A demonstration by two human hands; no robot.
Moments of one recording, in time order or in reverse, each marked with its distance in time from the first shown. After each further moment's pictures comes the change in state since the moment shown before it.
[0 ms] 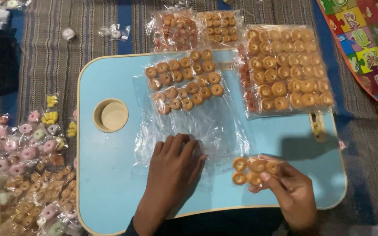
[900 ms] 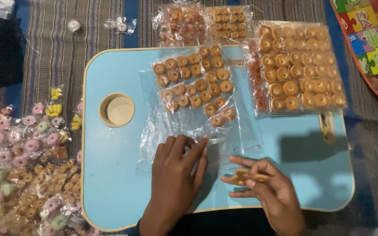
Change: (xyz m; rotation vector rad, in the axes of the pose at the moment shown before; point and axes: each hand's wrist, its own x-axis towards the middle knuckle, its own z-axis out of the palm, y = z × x) left_hand -0.004 0.019 -0.017 -0.066 0.173 -0.061; right_hand -0.009 -0.019 0.039 0.379 -0.358 0.266
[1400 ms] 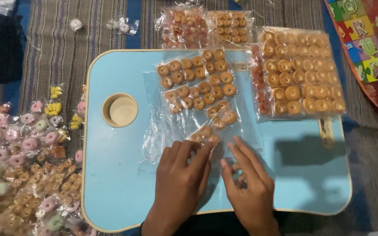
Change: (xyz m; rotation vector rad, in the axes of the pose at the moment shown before) left_hand -0.001 0.003 -0.004 0.013 0.094 0.088; right_hand 0.025 0.009 0.057 -1.121 0.279 -0.701
